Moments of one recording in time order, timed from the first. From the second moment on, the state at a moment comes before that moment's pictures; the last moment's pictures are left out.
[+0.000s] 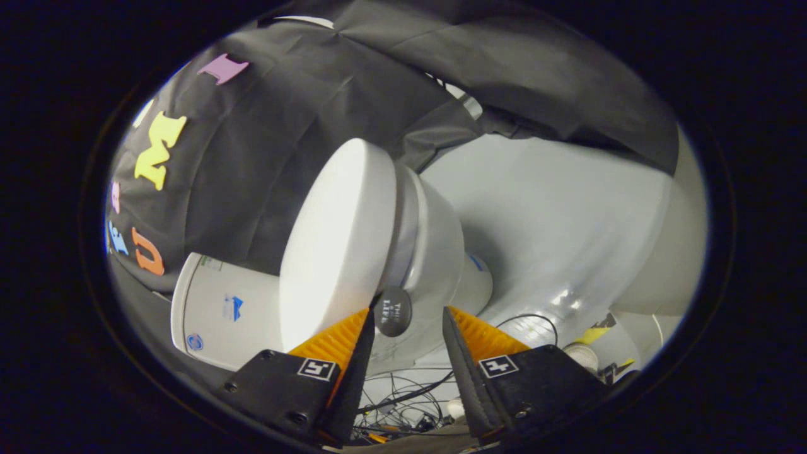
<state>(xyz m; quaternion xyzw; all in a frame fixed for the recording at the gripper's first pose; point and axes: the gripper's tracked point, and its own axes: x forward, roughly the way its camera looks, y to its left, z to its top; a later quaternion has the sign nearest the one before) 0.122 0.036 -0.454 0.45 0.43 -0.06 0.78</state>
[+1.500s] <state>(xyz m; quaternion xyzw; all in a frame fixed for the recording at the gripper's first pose) 0.162 0.073 -0.321 0.47 0.38 -0.01 0.80</state>
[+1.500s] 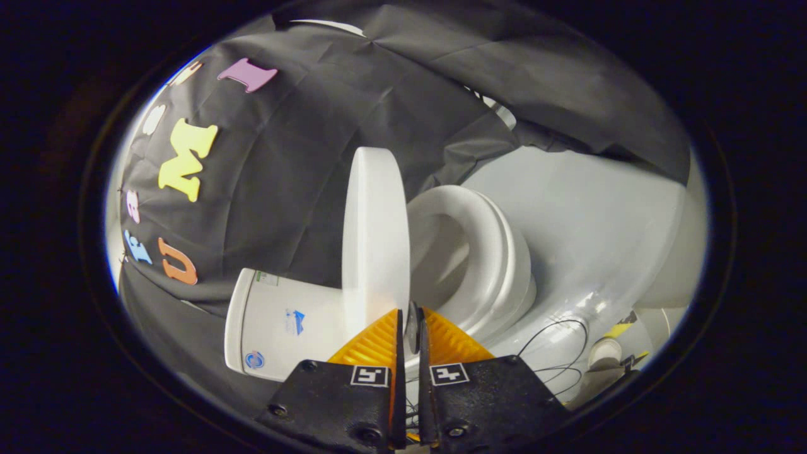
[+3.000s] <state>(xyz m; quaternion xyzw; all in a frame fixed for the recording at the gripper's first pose) 0.173 0.190 -0.193 0.30 0.36 0.05 0.88</state>
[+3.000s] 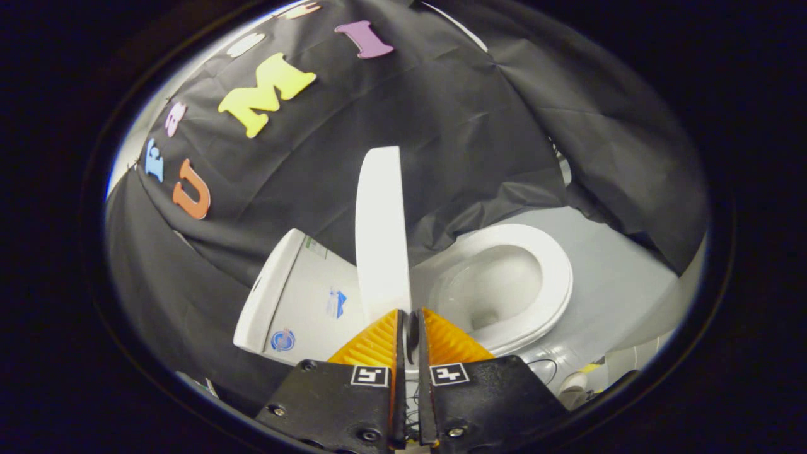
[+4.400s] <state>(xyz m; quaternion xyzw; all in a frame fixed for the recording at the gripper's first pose) 0.177 0.330 -0.149 0.16 0.35 0.09 0.92</state>
